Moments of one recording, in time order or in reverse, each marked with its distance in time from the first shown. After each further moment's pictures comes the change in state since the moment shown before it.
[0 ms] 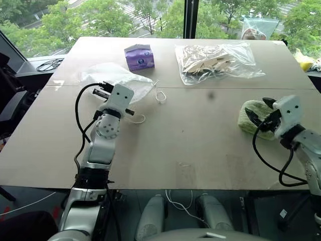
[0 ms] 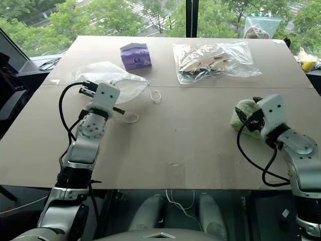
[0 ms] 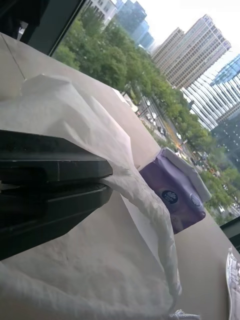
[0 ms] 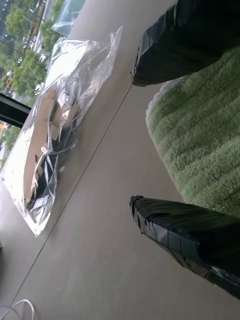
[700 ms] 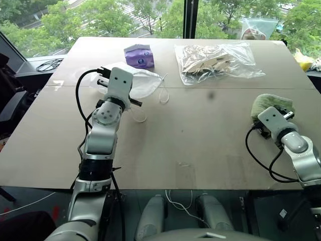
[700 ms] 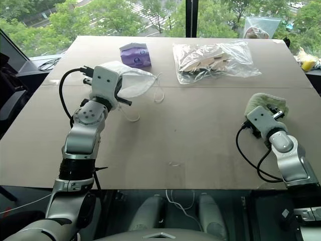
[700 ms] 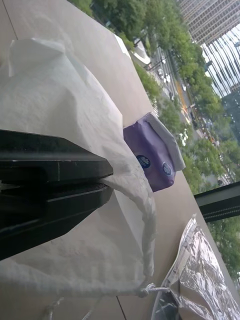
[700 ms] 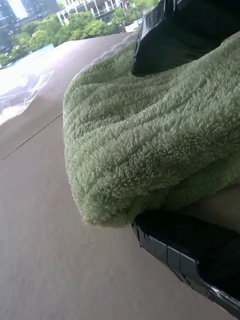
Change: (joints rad) left arm -0.068 -0.027 0.016 -0.049 -0.104 0.130 -0.063; right arm -0.122 0.015 0.195 0.383 -0.434 -0.127 -0.229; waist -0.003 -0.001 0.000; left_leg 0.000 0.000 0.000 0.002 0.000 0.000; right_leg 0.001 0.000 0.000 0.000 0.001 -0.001
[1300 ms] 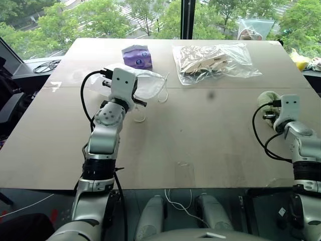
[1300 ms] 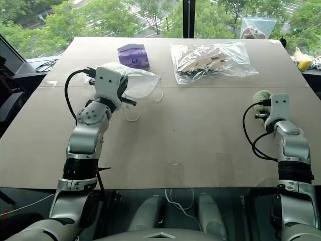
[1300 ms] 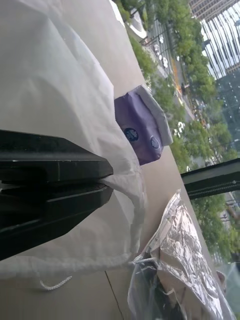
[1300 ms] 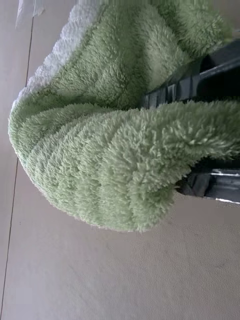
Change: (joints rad) left arm -0.011 -0.051 0.030 0.026 -0.112 -0.037 -0.043; right arm -0.233 0.155 -0.281 0.252 0.311 0.236 0.006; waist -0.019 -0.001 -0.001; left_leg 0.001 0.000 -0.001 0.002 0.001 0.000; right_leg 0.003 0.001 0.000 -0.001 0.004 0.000
